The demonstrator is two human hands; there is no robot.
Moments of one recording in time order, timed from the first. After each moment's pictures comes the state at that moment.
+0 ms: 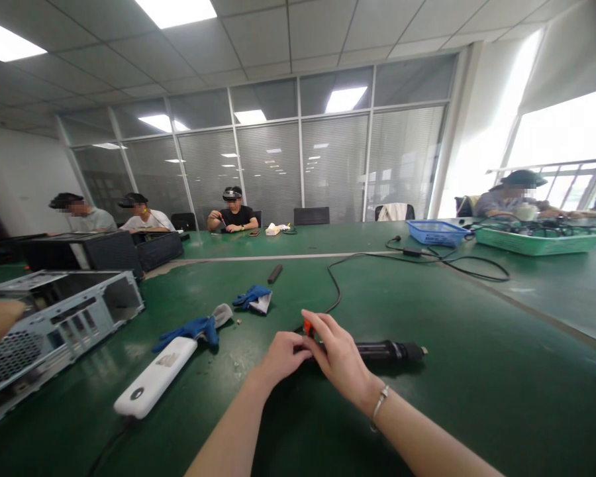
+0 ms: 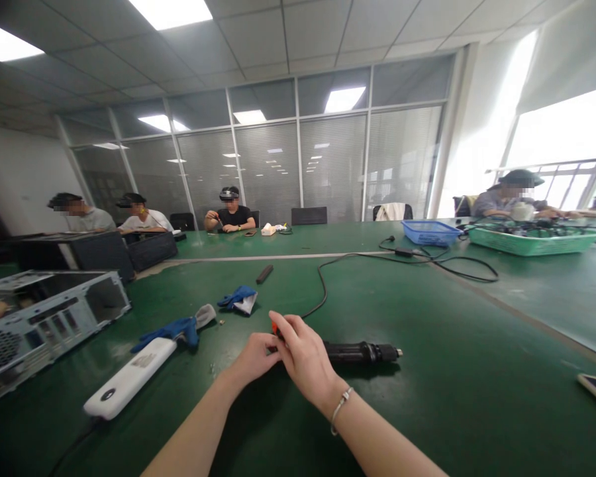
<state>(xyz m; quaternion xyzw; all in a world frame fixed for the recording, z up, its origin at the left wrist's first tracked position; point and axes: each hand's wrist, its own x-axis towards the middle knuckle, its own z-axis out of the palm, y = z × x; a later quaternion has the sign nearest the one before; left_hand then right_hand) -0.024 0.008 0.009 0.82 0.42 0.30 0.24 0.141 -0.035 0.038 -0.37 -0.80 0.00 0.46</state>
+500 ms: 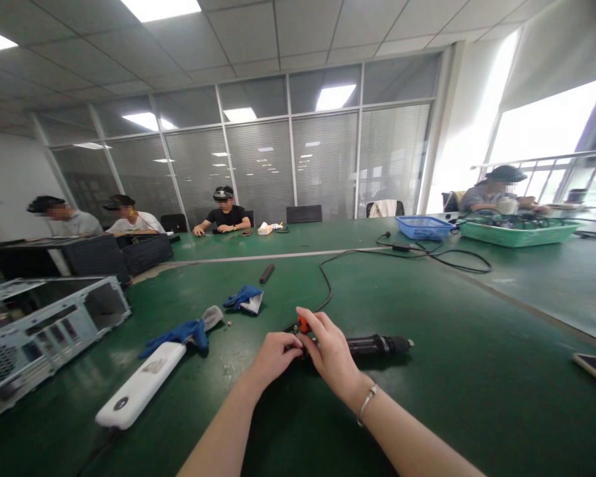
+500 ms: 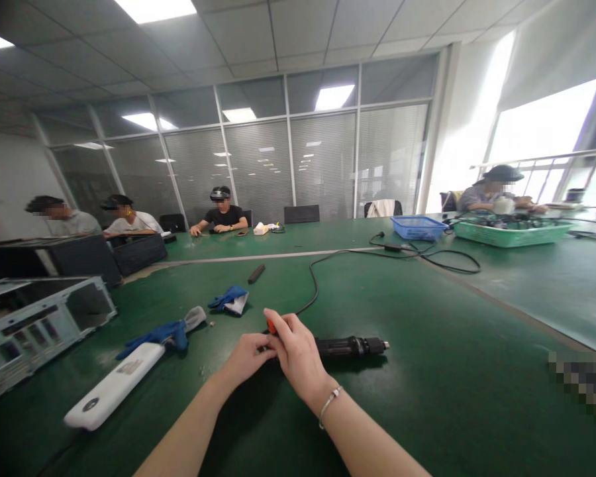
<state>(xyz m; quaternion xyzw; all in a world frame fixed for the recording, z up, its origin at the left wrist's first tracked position) -0.020 0.008 0.011 0.82 0.42 0.31 0.25 0.144 -0.035 0.034 -0.38 -0.78 0.04 0.50</state>
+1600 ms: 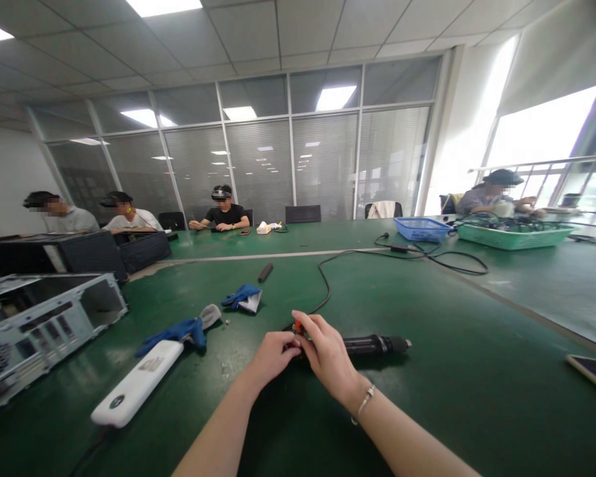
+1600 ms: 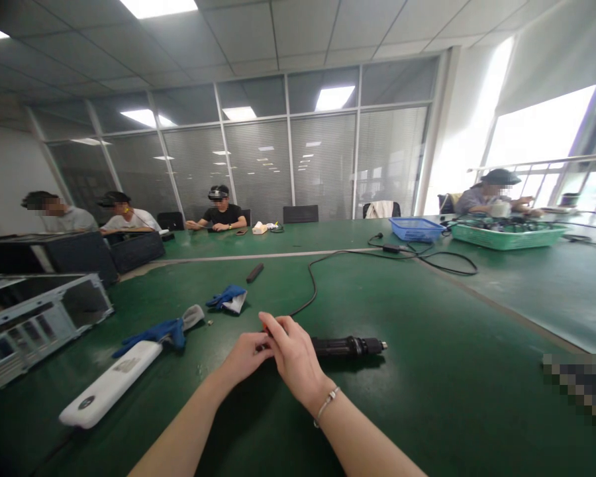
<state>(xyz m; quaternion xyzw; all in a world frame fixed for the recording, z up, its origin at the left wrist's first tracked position) -0.019 0.007 0.011 0.82 0.42 0.30 0.25 0.141 -0.036 0.032 -0.36 -0.79 0.03 0.49</state>
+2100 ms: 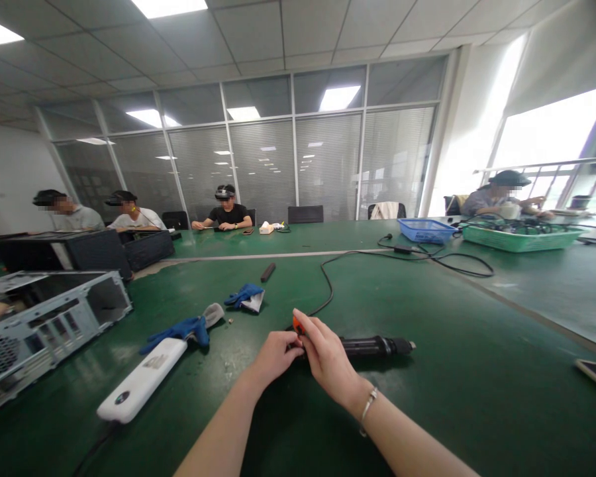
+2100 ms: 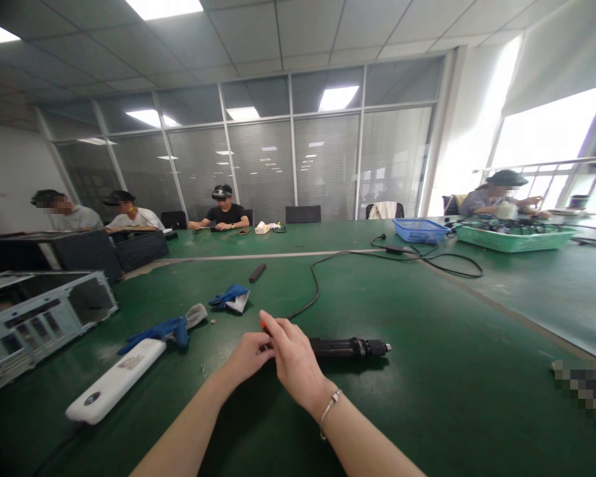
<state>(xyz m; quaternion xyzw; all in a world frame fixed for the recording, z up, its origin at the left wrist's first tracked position) -0.020 0.009 0.008 0.82 0.44 0.28 0.22 0.139 -0.039 0.031 -0.33 -0.80 0.01 0.50</state>
